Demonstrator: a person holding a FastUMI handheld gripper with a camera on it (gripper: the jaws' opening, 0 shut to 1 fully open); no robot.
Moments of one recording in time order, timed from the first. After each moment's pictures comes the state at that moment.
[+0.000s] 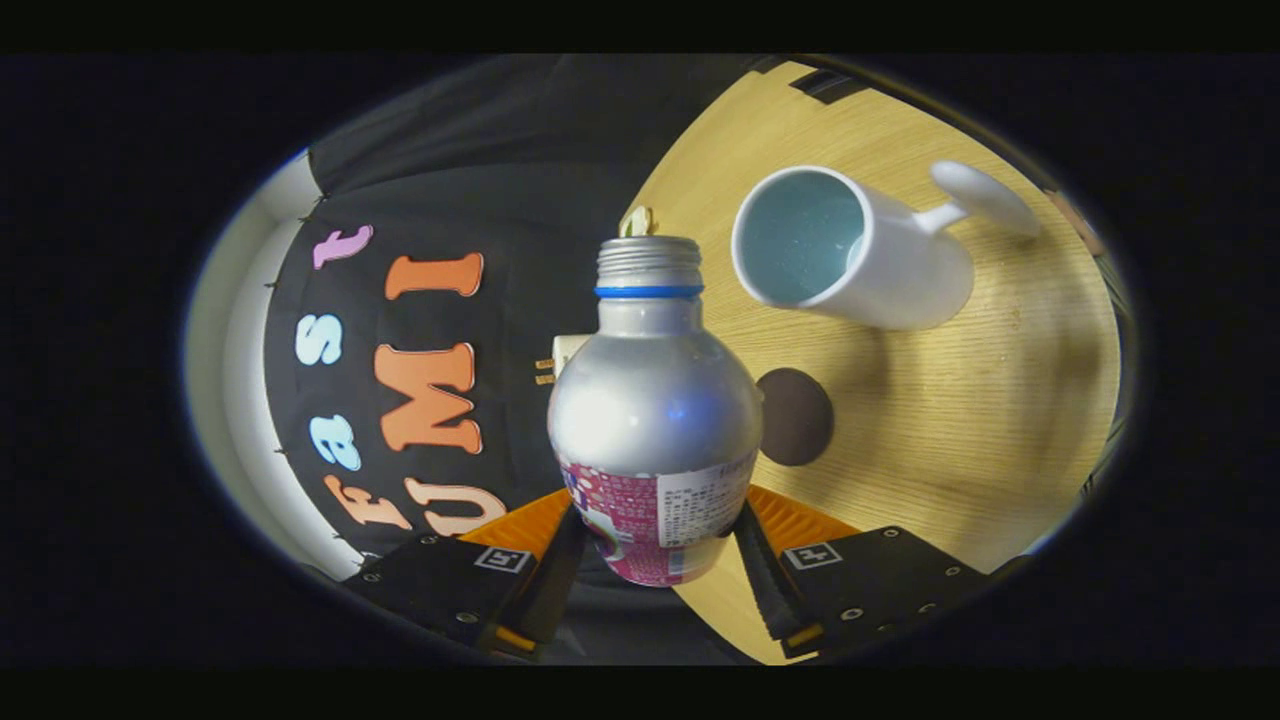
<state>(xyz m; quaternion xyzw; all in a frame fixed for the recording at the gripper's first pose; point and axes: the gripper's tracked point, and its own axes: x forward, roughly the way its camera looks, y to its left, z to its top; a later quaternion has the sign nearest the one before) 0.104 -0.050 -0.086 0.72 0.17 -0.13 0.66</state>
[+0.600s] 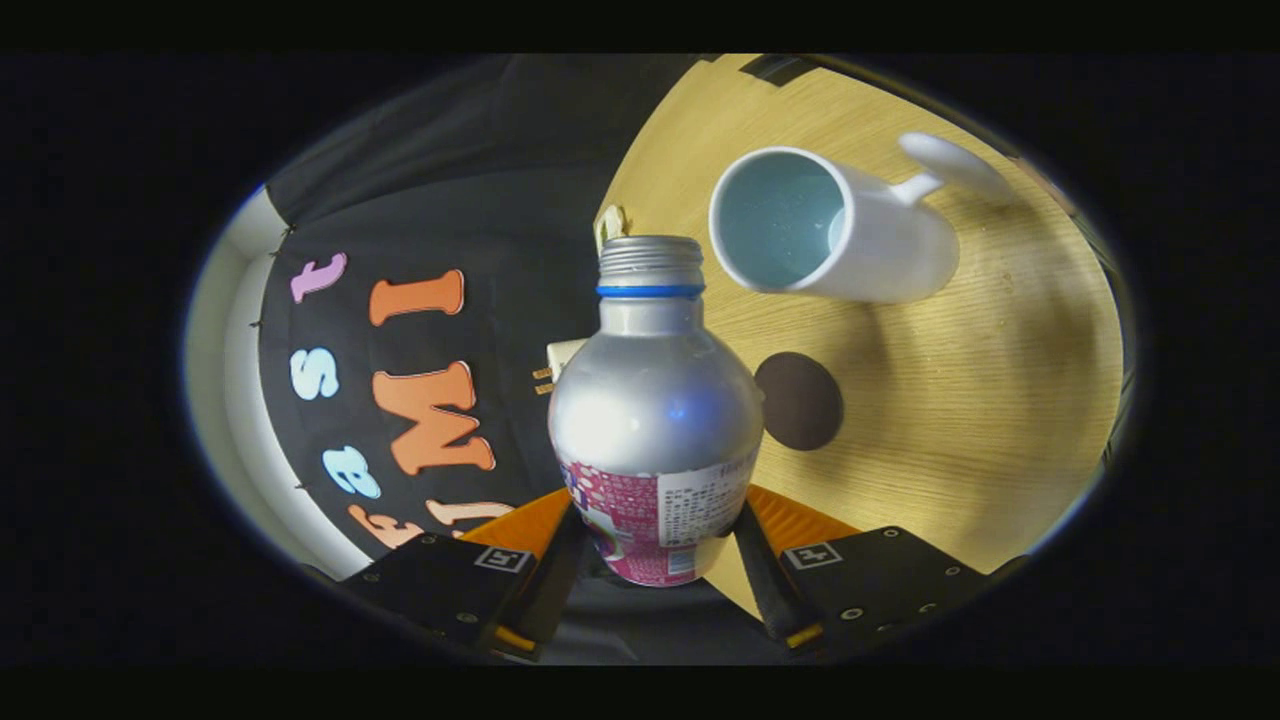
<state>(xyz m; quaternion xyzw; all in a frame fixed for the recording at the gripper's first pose) 0.106 -0.050 -0.077 0.77 0.18 -0.14 0.60</state>
